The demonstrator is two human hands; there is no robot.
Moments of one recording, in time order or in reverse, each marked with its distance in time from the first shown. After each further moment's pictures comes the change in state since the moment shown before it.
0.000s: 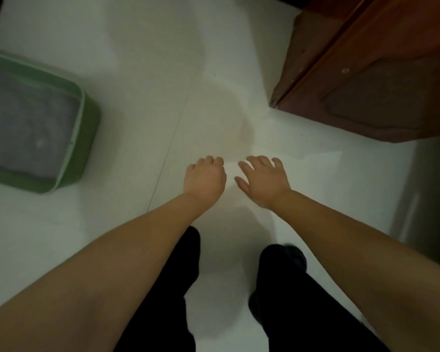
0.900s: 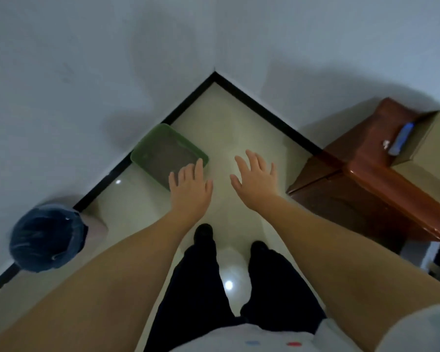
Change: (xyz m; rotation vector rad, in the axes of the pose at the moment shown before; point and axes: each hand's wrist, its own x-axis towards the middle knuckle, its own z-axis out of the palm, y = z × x) left_hand -0.343 -0.046 -0.447 -0.110 0.346 -0.491; right_hand -0.276 -0.253 -0.426 -0.104 0.261 -0.191
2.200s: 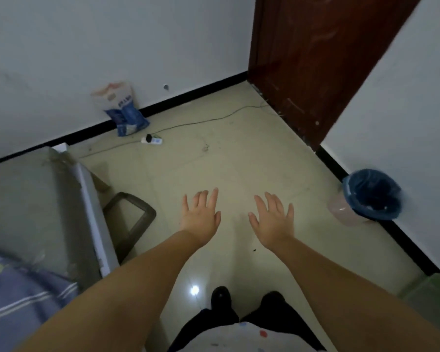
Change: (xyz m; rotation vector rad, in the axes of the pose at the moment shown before) left_hand -0.744 -0.063 0.126 -0.381 0.207 -1.696; right_hand -0.536 -0.302 0.221 -0.644 -0.193 -1.686
